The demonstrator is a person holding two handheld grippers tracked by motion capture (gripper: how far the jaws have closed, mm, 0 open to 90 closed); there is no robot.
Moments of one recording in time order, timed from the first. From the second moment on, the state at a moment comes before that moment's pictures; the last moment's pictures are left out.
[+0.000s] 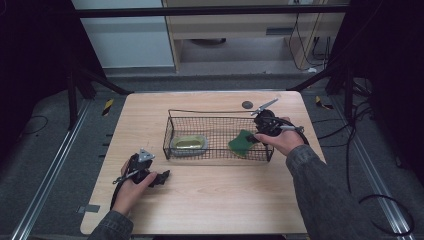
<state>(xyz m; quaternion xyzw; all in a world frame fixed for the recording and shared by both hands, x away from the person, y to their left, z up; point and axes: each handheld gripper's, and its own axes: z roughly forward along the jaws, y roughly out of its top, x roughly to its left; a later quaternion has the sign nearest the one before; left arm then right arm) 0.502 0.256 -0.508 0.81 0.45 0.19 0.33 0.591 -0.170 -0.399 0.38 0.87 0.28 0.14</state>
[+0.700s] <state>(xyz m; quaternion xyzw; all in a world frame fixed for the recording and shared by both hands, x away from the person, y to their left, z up) 0.502 0.257 -0.508 0.81 0.45 0.19 0.33 0.553 -0.229 -0.389 0.45 0.80 0.34 0.21</state>
